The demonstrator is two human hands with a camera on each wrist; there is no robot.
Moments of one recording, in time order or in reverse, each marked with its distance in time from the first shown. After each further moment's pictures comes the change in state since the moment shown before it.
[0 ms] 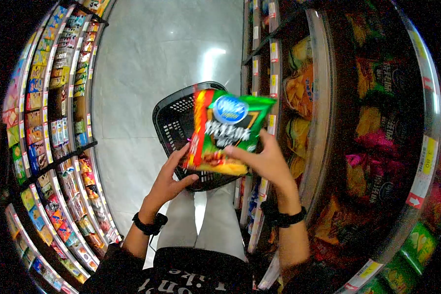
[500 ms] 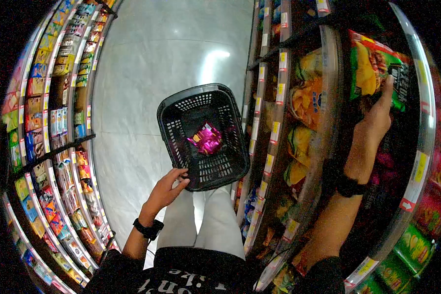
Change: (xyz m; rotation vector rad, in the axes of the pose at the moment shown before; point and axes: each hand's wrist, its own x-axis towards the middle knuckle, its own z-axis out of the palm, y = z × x) left_hand -0.059 -0.051 -0.014 0.141 -0.114 -0.397; right_hand 0.033 -0.160 -0.102 0.147 1.047 -0.569
